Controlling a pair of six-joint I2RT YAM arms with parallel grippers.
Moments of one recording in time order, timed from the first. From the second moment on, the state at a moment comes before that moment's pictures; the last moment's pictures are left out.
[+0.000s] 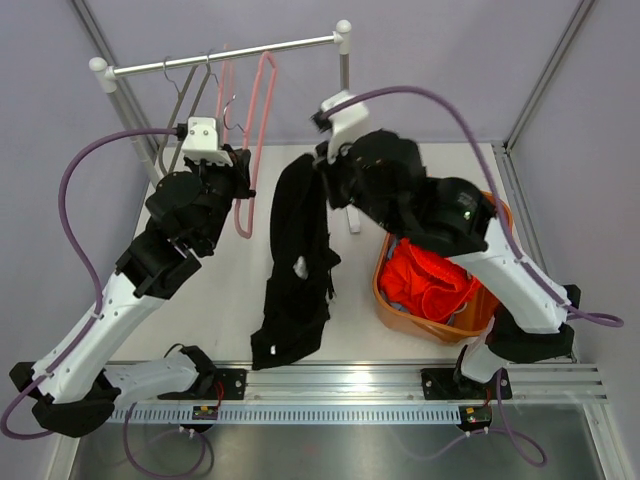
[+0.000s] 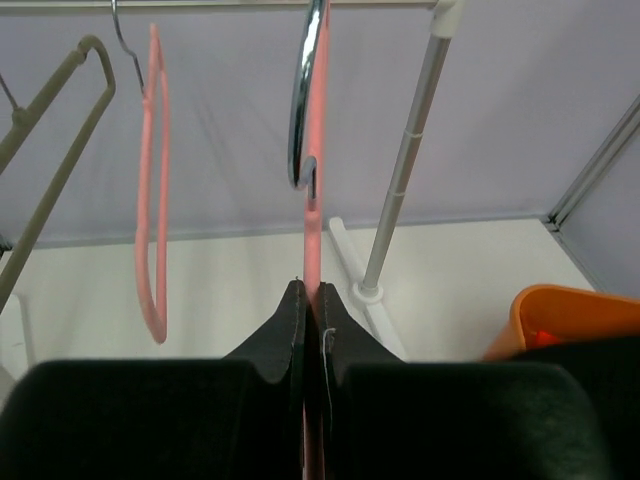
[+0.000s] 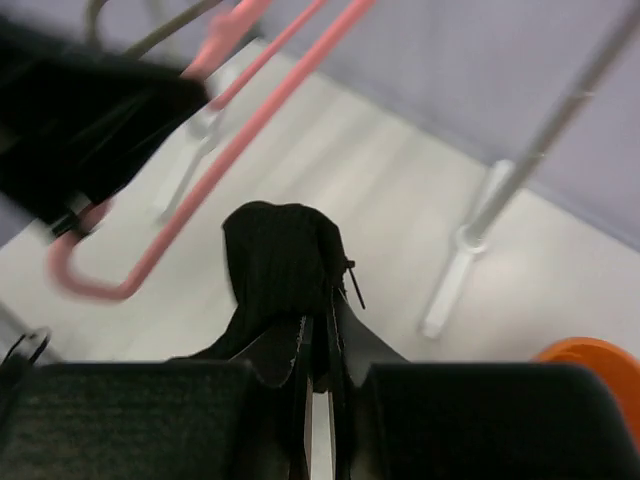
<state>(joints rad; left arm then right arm) -0.75 1.04 1.40 -0.29 -0.55 -0.11 1.15 1.62 2.26 -0.95 0.46 0.11</state>
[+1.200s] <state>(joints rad) -0.75 0.95 1.32 -0.48 -0.49 -0.11 1.00 1.21 2.06 -0.15 1.08 -0.52</state>
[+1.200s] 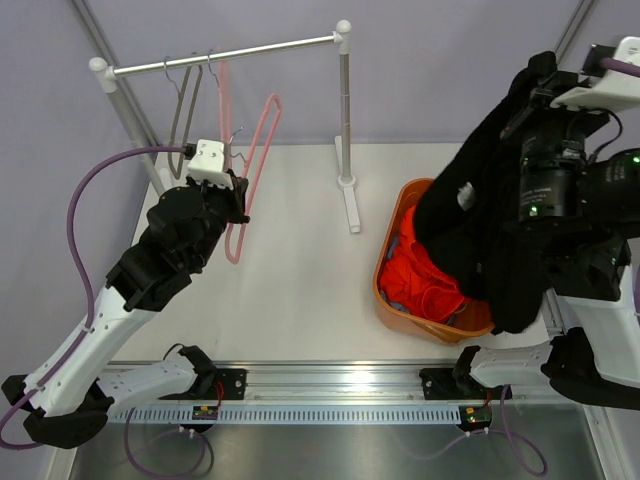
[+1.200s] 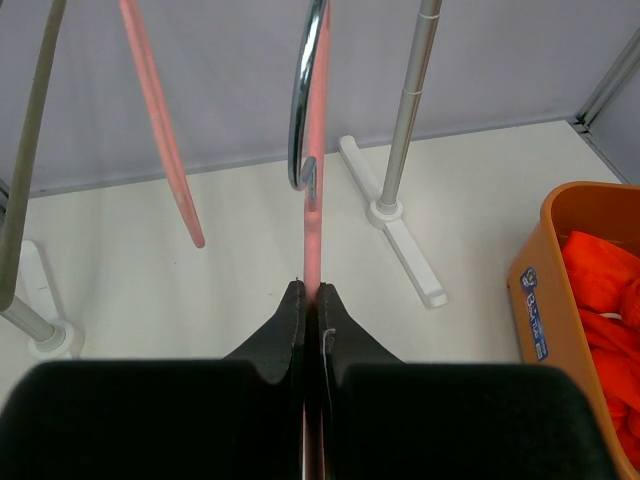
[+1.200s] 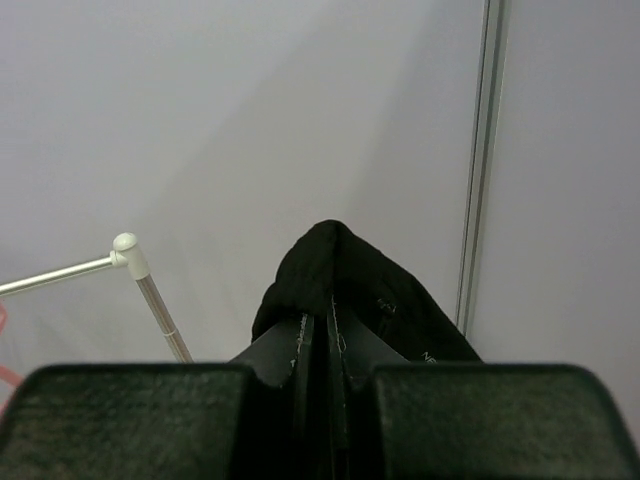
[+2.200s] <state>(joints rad) -0.75 0.98 1.31 -0.49 -0.46 -0.12 0.41 1.18 1.09 -0.54 0.42 0.53</state>
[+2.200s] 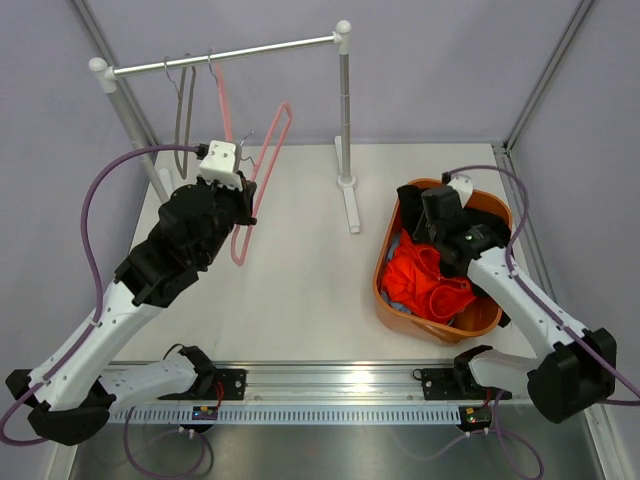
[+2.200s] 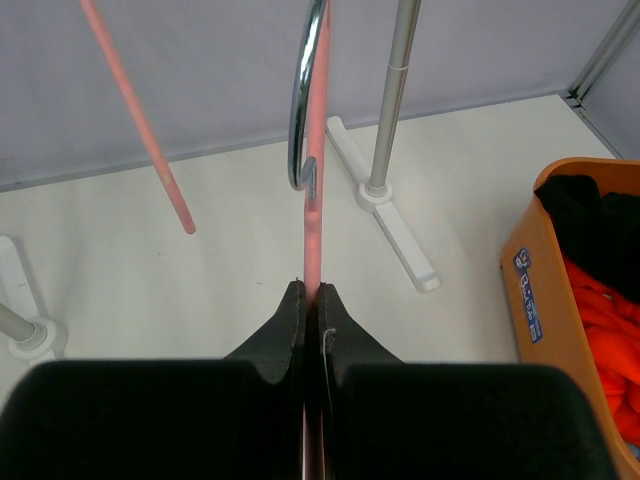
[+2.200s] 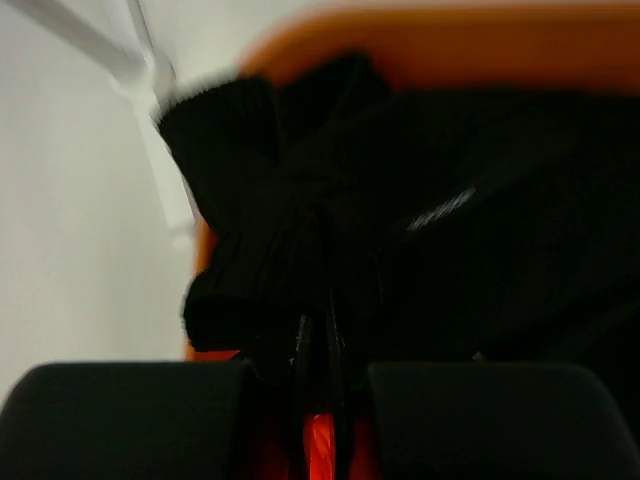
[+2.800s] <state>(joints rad) -0.75 1.03 1.33 -0.51 -0.44 -0.15 0.30 1.36 0.73 -0.12 0.06 1.02</state>
